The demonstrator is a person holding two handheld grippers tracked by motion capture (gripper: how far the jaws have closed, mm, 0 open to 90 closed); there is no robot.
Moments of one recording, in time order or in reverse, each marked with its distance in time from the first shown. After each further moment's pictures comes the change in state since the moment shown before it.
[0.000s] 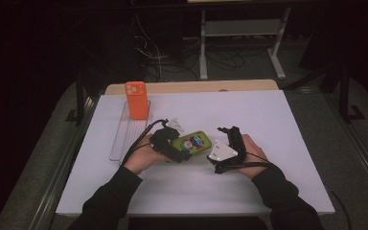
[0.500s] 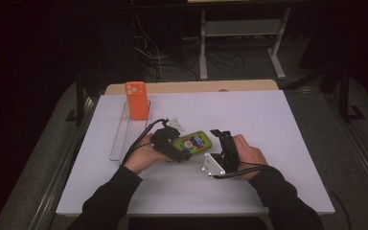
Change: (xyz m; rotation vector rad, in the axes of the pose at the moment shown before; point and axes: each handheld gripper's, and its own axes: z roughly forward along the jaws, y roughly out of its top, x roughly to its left) left arm 0.000 0.003 -0.002 0.026 -0.002 0.019; right arm 0.023 0.011 0.002 -0.014 -0.141 -0.314
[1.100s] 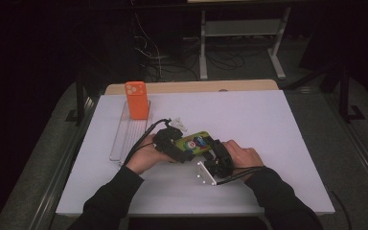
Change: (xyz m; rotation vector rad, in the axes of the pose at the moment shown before) left arm -0.007 0.005 0.002 -0.028 -0.031 -0.011; right arm 0.017 0.011 0.004 0.012 -0.051 -0.183
